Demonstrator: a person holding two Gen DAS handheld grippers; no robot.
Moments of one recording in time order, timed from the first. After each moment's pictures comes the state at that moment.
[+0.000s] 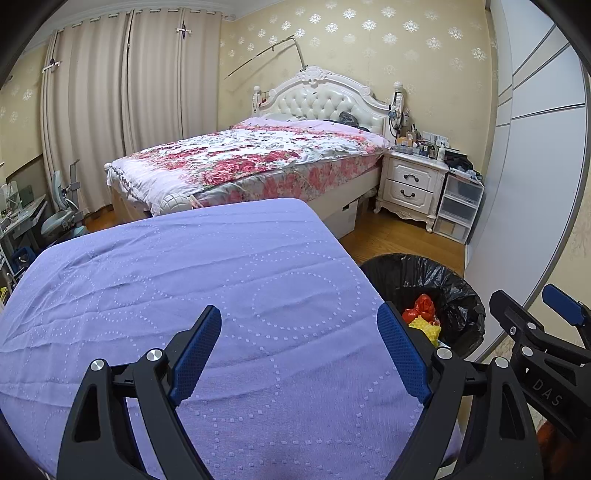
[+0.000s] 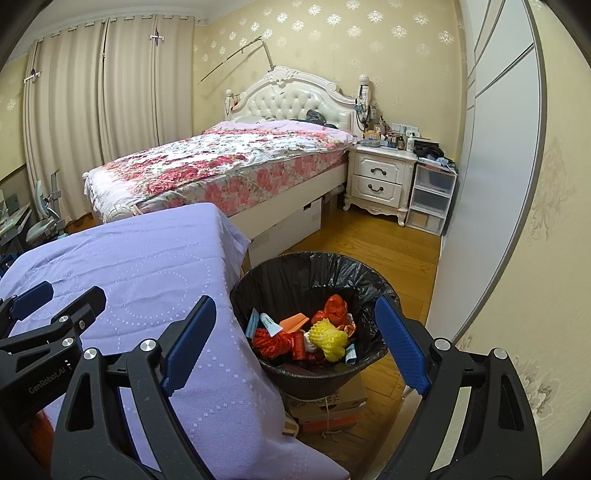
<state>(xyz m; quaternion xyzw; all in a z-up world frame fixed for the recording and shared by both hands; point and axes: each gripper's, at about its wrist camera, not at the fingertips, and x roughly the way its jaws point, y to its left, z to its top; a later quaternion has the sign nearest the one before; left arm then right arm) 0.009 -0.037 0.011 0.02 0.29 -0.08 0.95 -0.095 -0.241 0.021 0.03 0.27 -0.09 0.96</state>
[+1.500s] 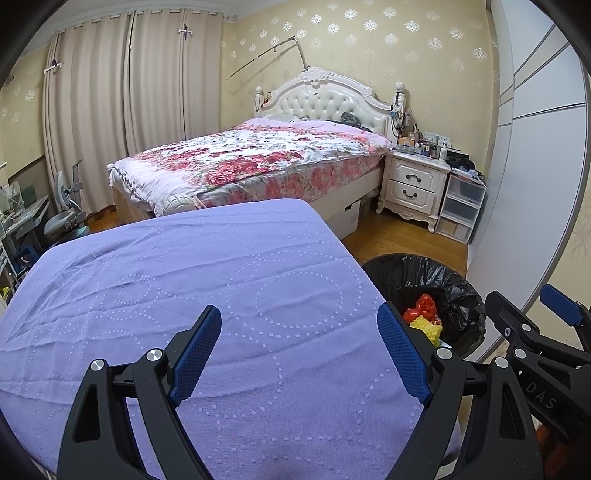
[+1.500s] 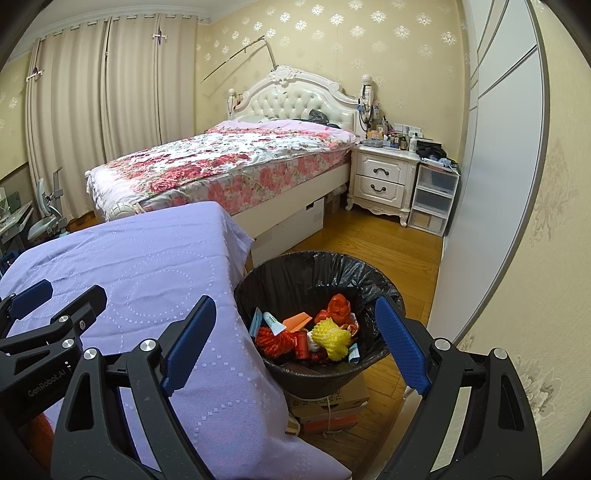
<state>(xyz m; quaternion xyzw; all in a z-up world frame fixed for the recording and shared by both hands) 0.005 -0.038 0.015 0.03 0.29 -0.08 0.95 -0.094 -0.238 0.022 0.03 0.27 -0.08 0.96</state>
